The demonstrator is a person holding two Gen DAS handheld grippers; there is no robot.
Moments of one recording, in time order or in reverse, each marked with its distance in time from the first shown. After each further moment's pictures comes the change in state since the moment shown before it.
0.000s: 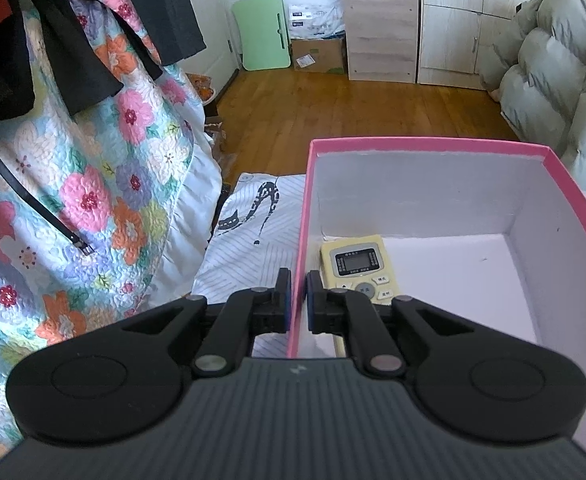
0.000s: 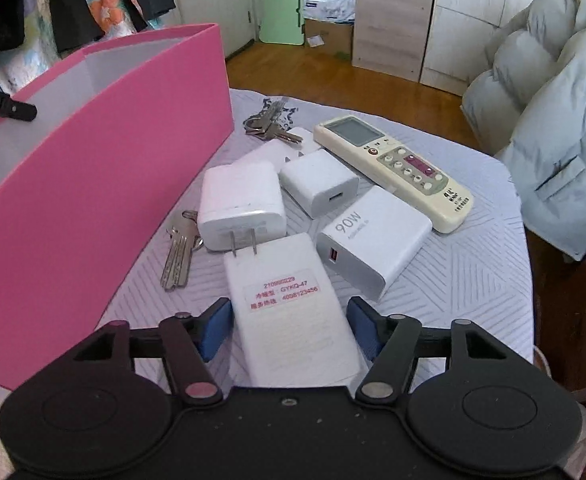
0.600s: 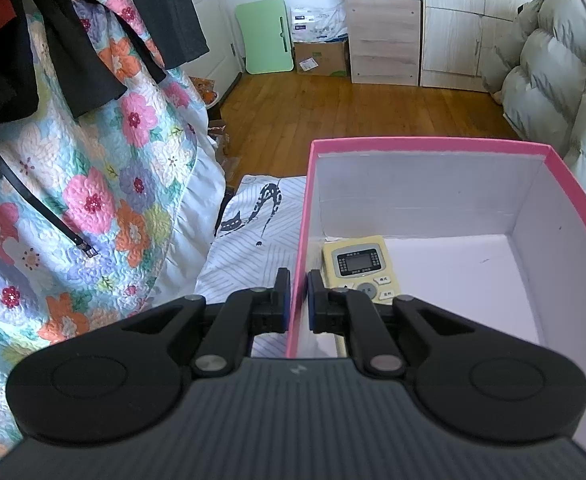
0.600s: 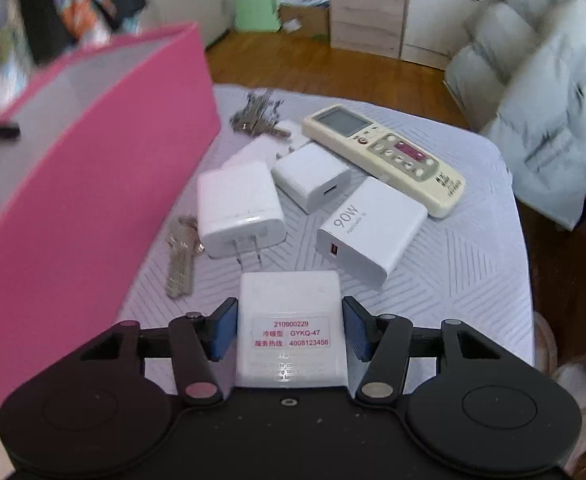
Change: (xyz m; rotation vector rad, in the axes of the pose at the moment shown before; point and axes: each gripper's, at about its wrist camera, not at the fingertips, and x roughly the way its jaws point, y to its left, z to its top) left arm -0.001 0.002 -0.001 -0.009 -0.014 0.002; right arm -0.006 -0.002 0.006 0.126 0.031 0.006
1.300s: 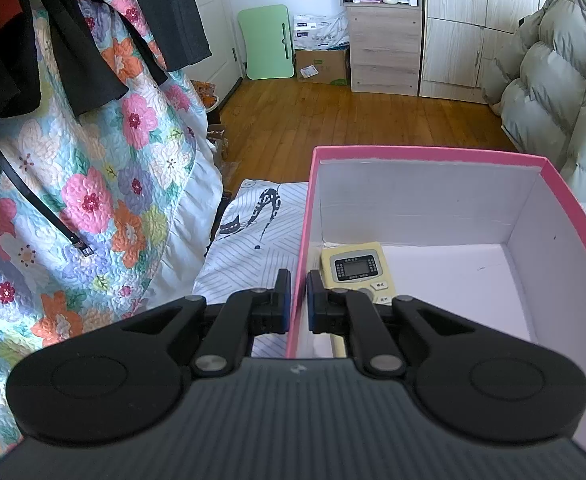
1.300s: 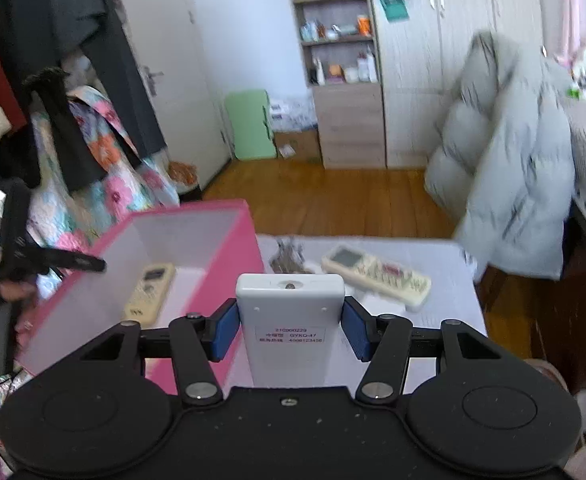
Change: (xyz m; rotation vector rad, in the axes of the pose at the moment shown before) left arm -0.005 -0.001 -0.002 -0.026 -0.020 -0.011; right arm -0.124 0.026 -0.005 0.055 -0.396 0.023
